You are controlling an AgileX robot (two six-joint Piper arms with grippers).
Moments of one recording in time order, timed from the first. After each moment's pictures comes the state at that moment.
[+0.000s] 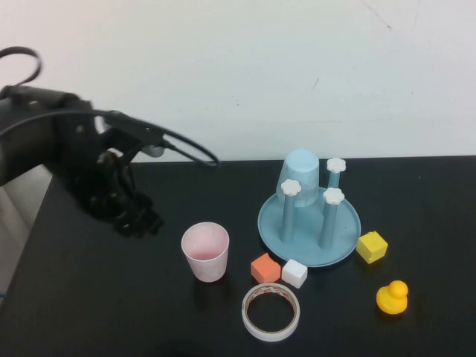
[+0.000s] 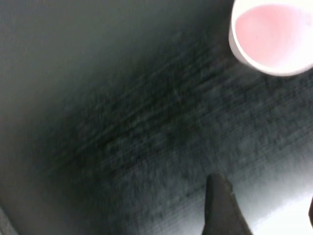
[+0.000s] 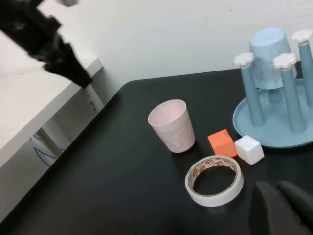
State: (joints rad) right arm 0.02 -0.01 0.03 1.10 0.64 -0.71; left arm -0.36 1.72 -1.31 -0.01 0.88 0.23
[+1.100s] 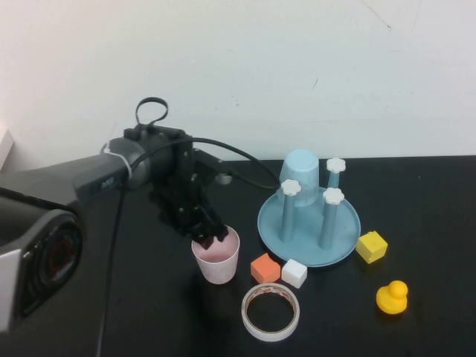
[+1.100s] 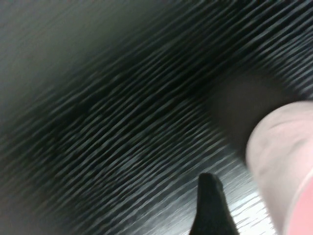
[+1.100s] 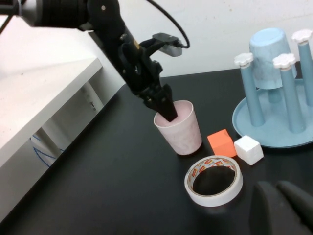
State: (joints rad) right arm 0.02 -0.01 0.03 1.10 0.64 -0.71; left arm -0.43 2.32 -1.78 -0.07 0.88 0.24
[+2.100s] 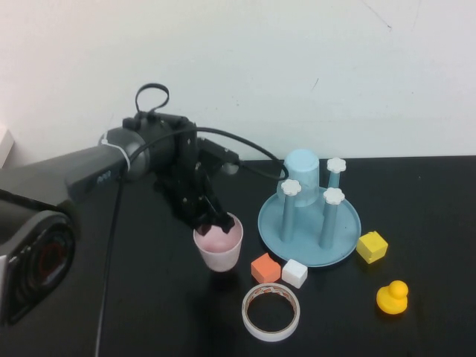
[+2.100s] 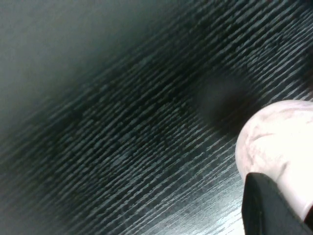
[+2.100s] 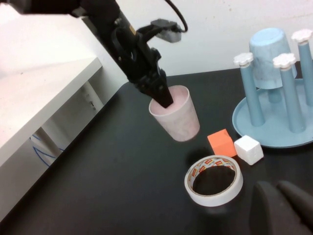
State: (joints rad) right arm 0.02 -0.01 0.03 1.10 0.64 -0.71; left arm -0.45 2.28 -1.79 -0.10 0.91 0.26
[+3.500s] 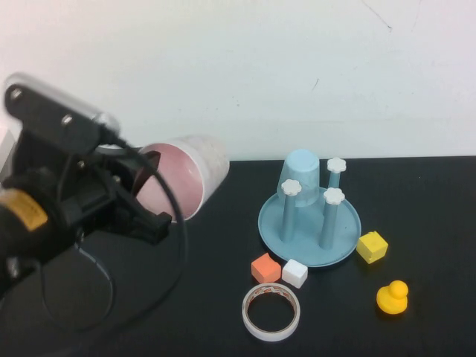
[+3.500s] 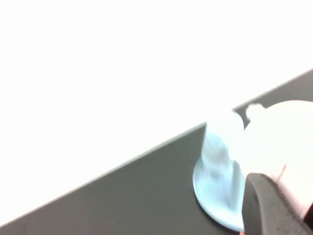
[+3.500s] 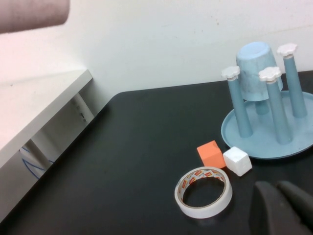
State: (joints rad) right arm 0.02 -0.01 0.03 1.10 0.59 -0.71; left arm -0.56 1.07 -0.77 -0.16 0.07 0.20
